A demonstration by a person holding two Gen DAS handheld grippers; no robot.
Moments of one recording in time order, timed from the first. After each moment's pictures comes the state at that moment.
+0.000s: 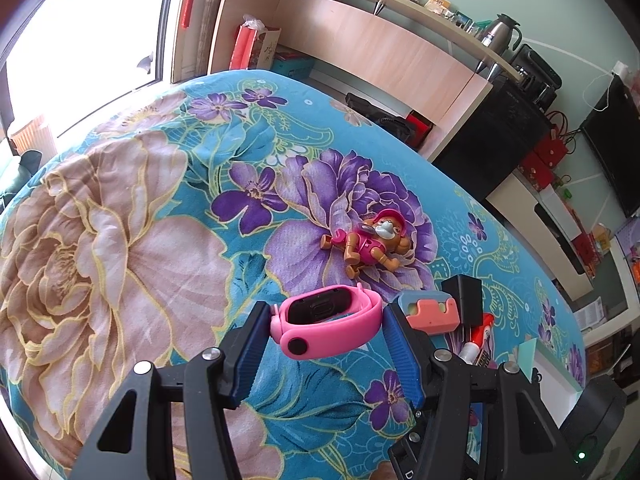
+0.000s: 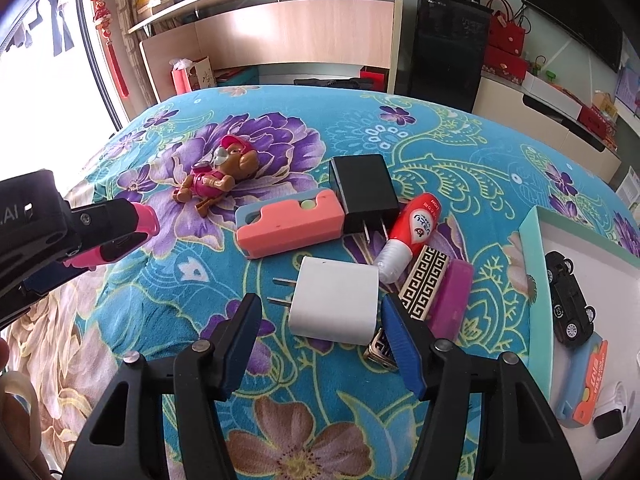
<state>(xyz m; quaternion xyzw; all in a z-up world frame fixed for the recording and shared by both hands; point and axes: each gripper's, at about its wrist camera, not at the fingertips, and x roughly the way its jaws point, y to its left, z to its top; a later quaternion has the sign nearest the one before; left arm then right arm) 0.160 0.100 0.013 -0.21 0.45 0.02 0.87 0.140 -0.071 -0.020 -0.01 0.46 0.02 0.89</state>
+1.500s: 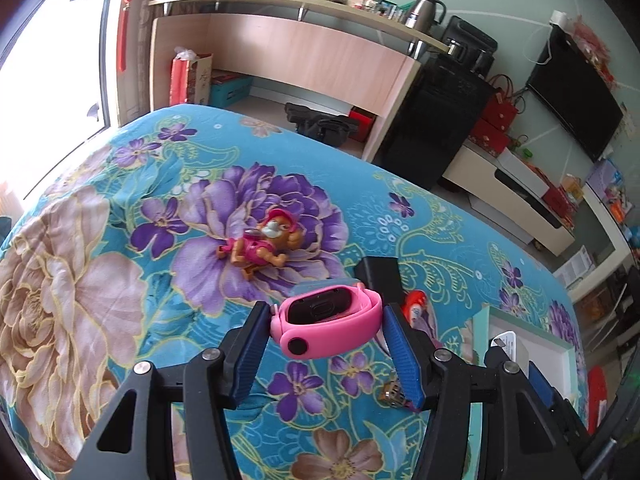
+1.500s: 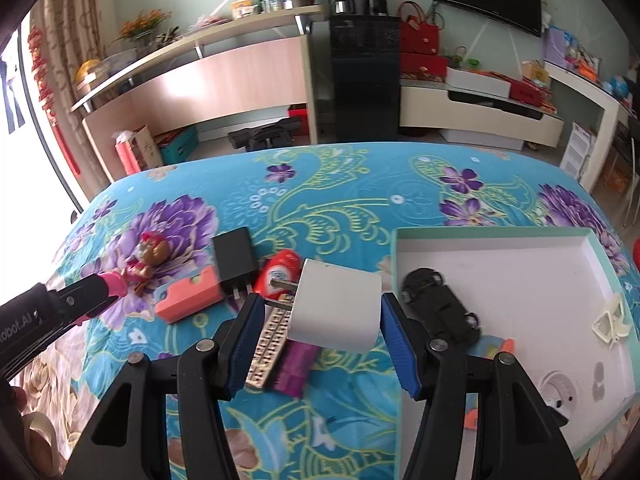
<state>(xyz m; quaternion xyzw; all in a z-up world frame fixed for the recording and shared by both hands) 0.157 0.011 0.047 -0.13 0.42 -0.07 0.89 0.113 -0.182 0.029 0.09 0.40 -0.11 0.91</state>
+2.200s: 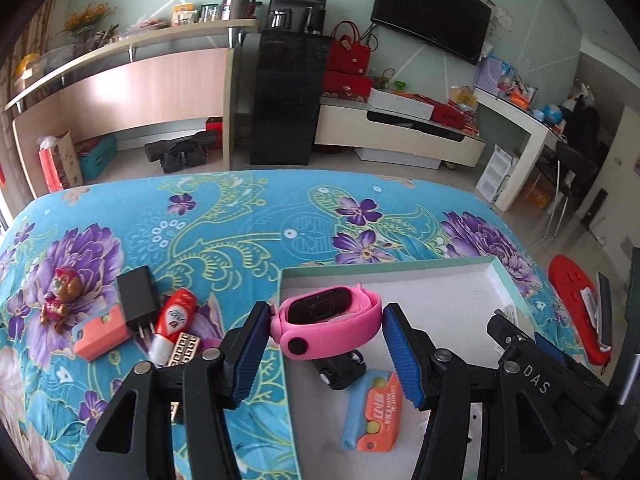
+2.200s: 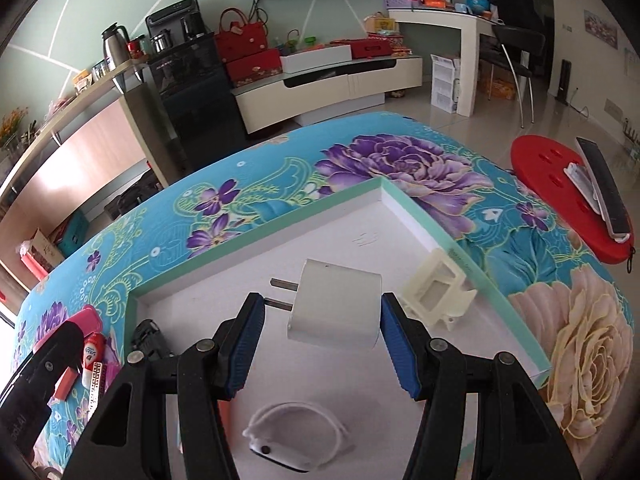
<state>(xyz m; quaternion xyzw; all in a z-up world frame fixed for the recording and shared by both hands) 0.128 -0.188 0.054 0.01 0.39 -0.26 0.88 0.036 -0.362 0.036 0.21 0.37 -0.30 0.85</state>
